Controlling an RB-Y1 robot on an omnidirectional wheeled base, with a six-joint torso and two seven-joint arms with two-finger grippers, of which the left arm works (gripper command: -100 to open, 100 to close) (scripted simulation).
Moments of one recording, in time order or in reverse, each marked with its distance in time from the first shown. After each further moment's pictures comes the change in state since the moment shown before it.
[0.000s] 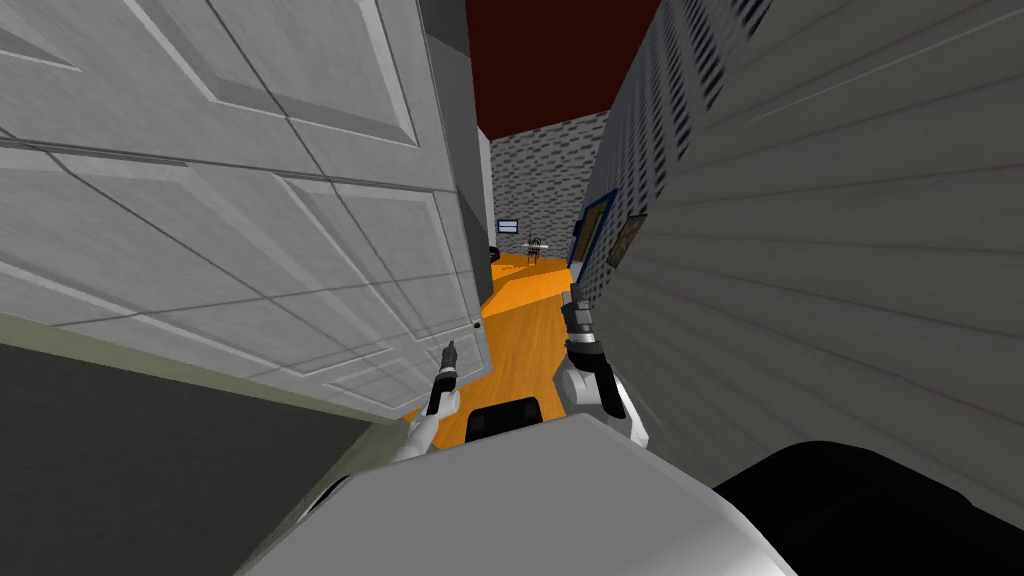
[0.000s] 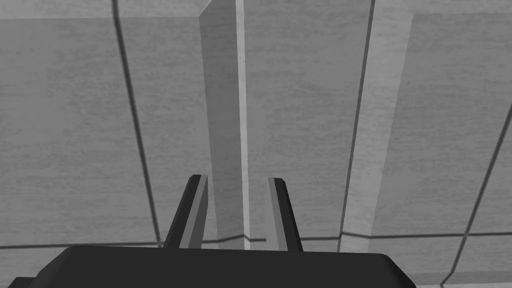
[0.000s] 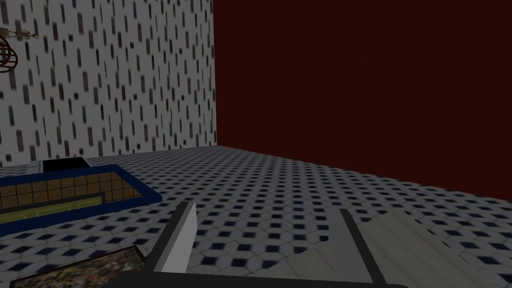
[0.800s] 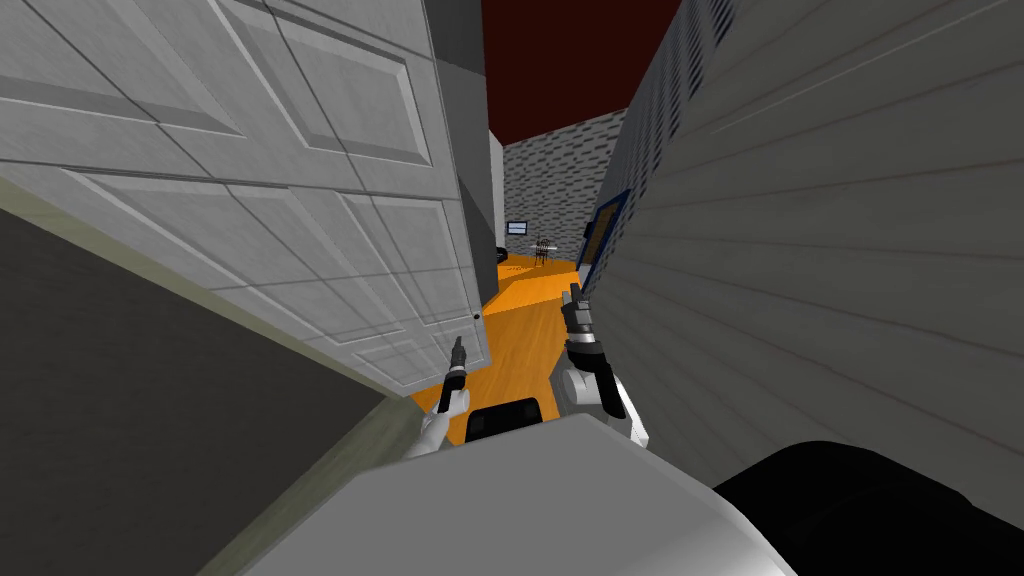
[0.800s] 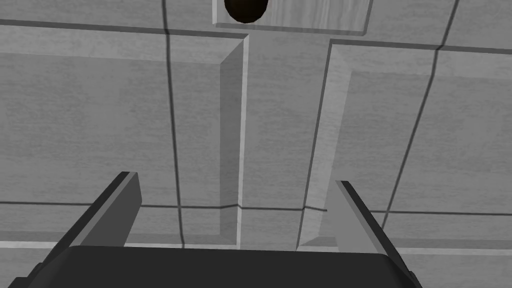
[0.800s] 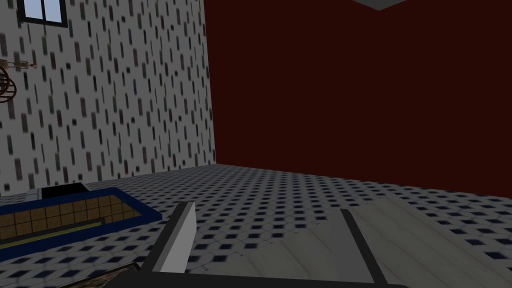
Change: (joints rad) arm -0.001 -0.078 0.004 -0.008 -0.037 0.009 0.012
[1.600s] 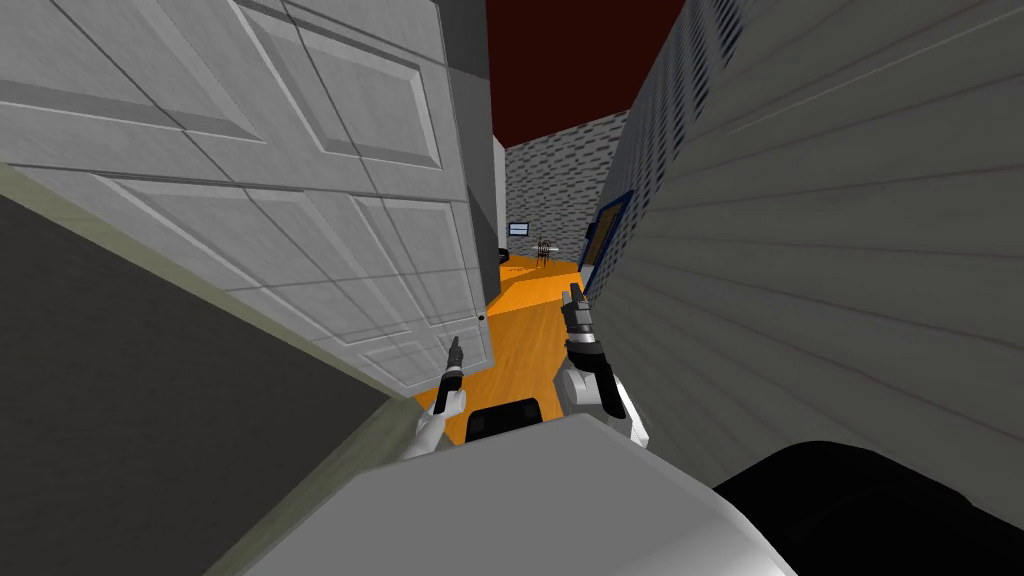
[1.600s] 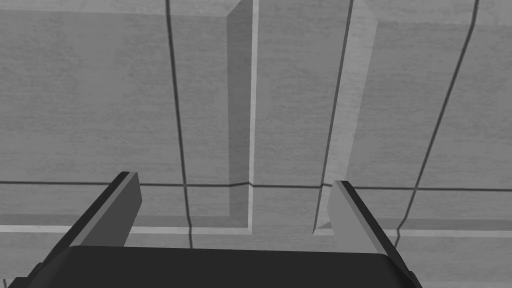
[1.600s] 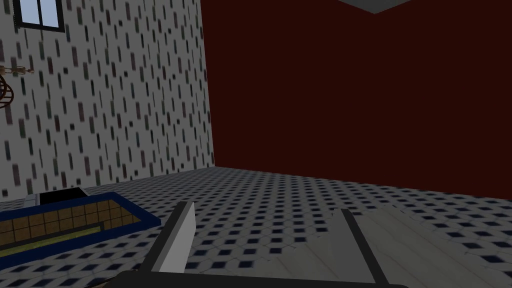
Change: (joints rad) arm 0.015 0.026 -0.001 -0.026 -0.004 0.011 -0.001
